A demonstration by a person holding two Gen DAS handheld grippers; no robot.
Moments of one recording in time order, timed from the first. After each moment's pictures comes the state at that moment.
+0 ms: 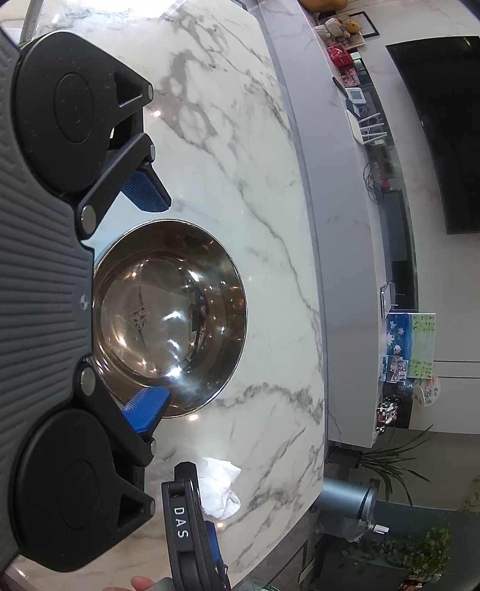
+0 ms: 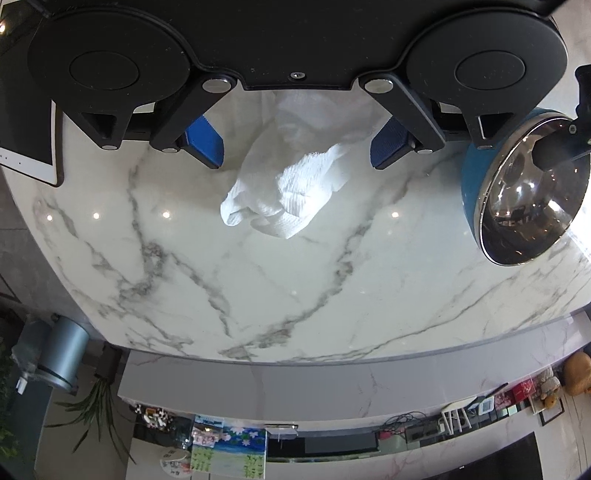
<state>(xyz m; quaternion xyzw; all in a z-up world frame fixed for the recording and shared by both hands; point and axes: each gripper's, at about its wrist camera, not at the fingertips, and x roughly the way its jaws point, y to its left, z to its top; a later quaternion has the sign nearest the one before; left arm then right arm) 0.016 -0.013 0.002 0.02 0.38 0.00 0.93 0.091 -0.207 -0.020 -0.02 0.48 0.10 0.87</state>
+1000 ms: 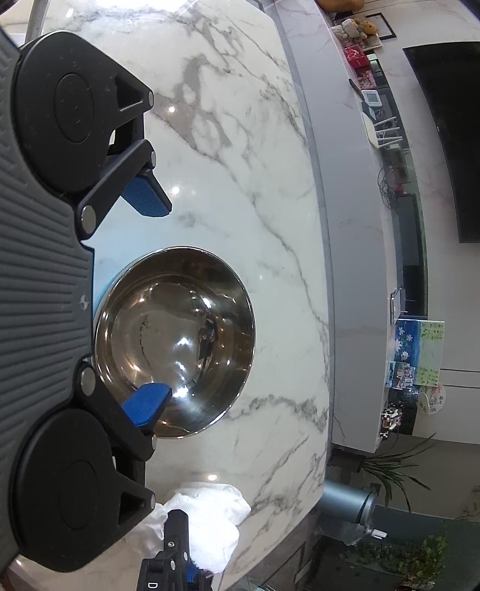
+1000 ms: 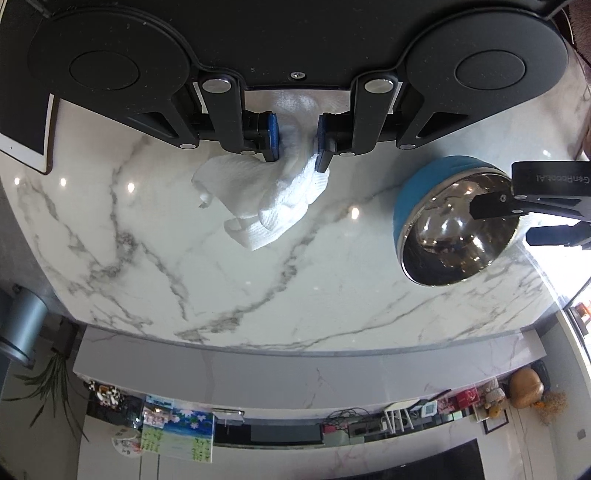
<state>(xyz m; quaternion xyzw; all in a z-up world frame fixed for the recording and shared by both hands) 0.011 0.013 0.009 -0.02 0.39 -0.01 0.92 0.043 -0.213 0.023 -0.03 0.44 0.21 0.87</state>
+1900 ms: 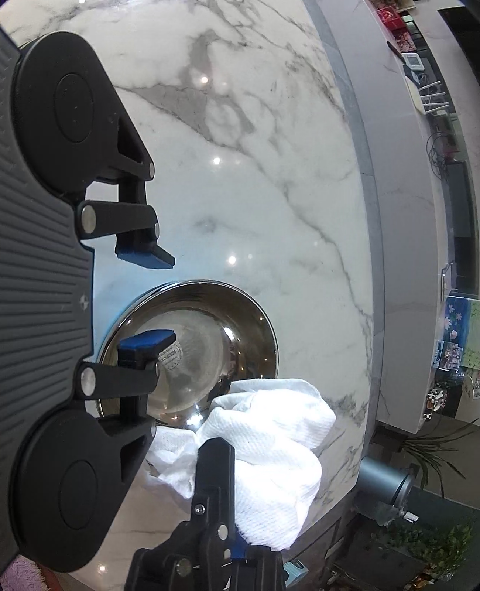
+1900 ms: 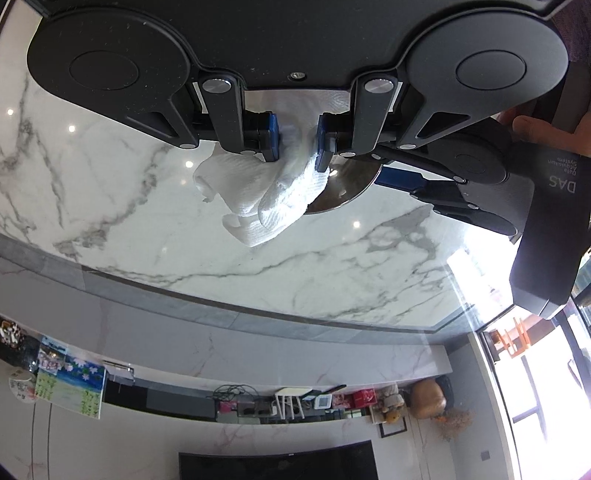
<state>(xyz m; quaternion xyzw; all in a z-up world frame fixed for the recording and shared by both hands) 0.048 0.053 -0.006 -0.03 0.49 -0.06 0.87 0.056 -0.115 0.058 -0.06 0.41 0.35 0.84</state>
